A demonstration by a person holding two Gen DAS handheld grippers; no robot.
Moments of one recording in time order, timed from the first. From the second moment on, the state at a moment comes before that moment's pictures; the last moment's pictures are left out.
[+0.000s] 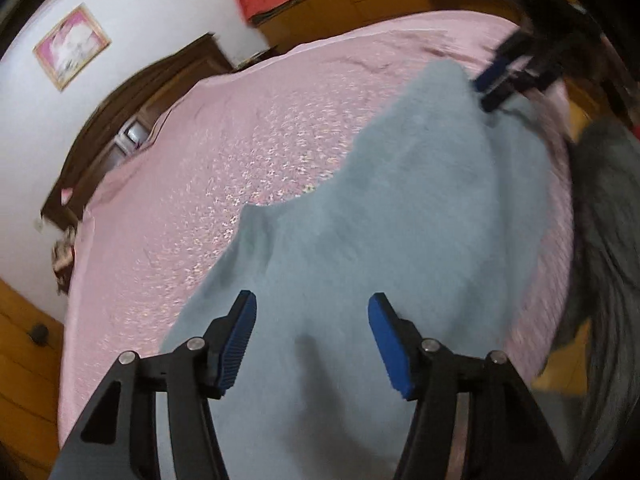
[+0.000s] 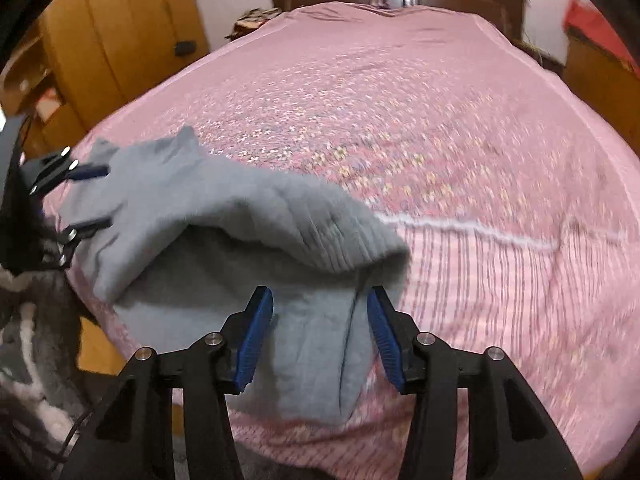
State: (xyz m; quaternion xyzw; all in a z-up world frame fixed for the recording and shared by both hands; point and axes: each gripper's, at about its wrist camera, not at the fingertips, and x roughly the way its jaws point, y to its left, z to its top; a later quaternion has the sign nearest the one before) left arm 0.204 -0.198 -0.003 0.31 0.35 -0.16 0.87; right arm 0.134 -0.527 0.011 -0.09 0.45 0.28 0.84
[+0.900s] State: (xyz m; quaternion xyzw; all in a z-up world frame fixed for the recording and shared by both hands) left arm 0.208 -0.266 -0.008 0.36 0.32 -0.19 0.86; right arm 0.195 -0.556 0.005 0.34 0.52 0.23 0.75
